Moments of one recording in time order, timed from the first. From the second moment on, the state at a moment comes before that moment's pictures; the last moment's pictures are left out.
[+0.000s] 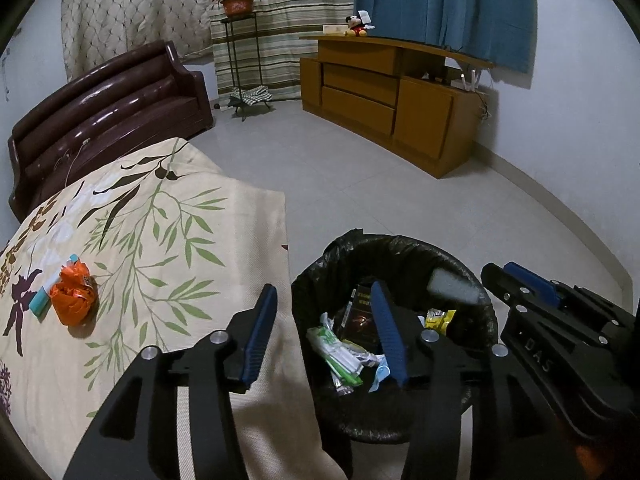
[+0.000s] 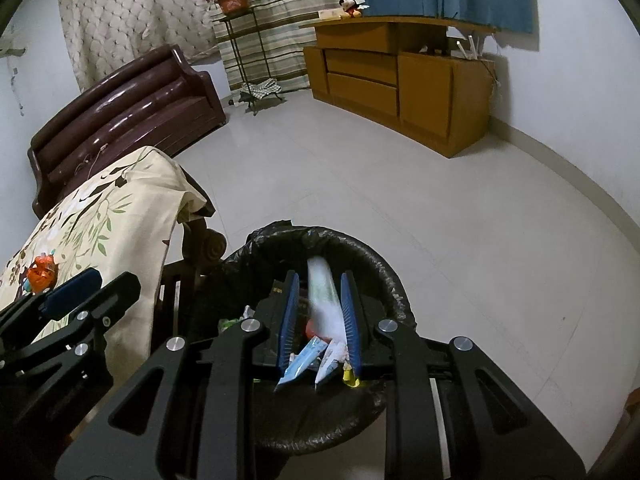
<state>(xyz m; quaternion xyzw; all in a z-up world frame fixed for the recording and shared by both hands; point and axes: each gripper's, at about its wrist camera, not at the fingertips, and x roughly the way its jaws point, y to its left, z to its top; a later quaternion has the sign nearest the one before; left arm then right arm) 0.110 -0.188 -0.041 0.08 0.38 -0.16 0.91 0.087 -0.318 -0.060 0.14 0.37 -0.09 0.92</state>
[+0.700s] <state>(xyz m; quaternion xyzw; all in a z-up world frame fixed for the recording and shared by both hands) 0.106 -0.176 -0.030 0.07 0.37 -0.16 0.91 0.080 -0.321 -0.056 0.15 0.36 -0.11 0.91</state>
